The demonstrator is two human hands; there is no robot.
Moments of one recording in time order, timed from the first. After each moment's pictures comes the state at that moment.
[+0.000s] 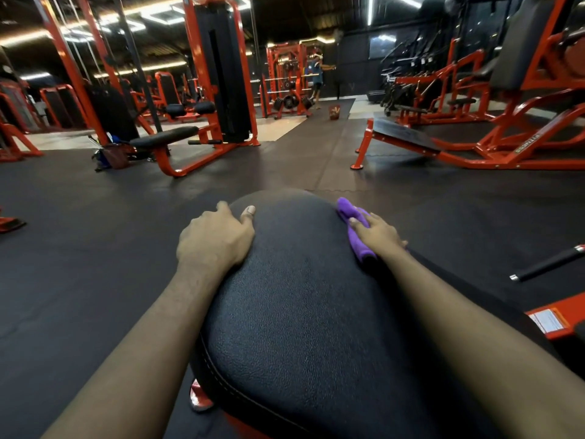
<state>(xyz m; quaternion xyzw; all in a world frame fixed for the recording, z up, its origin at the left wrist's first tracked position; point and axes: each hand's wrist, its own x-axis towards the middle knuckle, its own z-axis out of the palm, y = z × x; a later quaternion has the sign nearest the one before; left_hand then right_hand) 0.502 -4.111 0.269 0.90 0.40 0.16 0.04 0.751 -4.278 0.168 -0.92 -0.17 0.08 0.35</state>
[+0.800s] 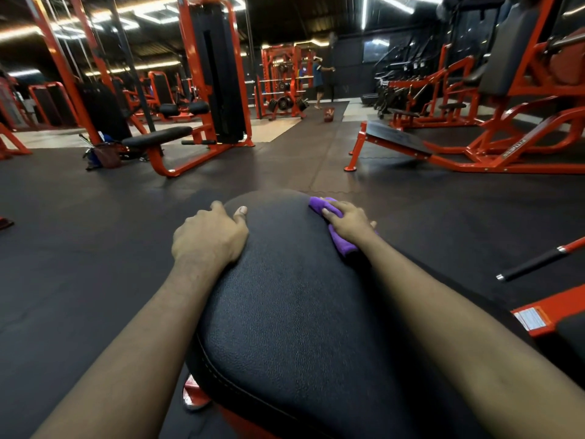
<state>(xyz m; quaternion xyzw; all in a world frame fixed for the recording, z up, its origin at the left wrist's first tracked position) 0.503 -4.112 0.269 0.90 0.40 0.17 0.03 0.759 -4.243 0.181 -0.88 -0.28 0.02 0.38</state>
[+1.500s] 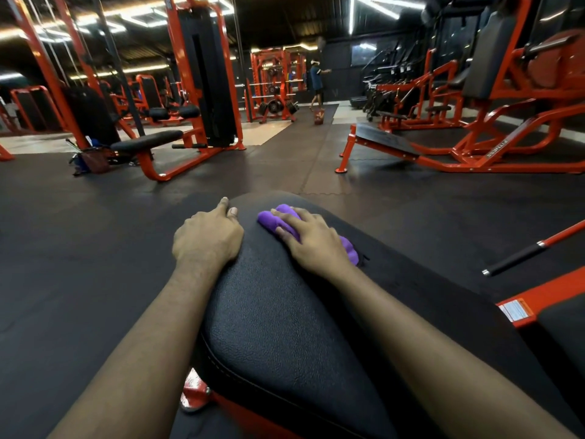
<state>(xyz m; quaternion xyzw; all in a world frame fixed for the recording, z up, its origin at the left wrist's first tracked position) 0.499 -4.117 0.274 0.90 0.39 0.16 0.06 0.639 -4.244 0.197 -0.85 -0.42 -0.10 0.31</state>
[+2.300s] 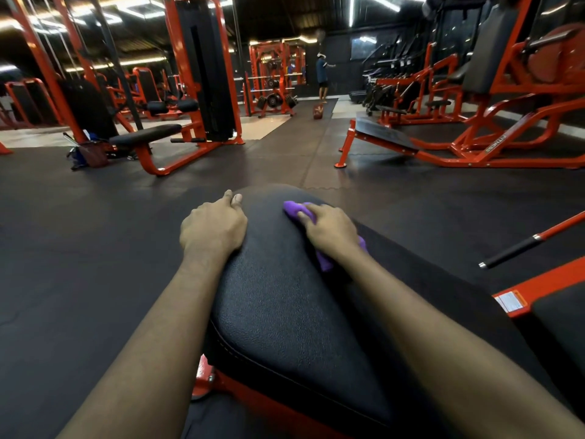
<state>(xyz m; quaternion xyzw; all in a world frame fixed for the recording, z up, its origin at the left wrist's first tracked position) 0.498 -4.116 0.271 0.90 0.38 0.18 0.08 0.649 -4.254 0.207 -0.89 -0.31 -0.08 0.31</state>
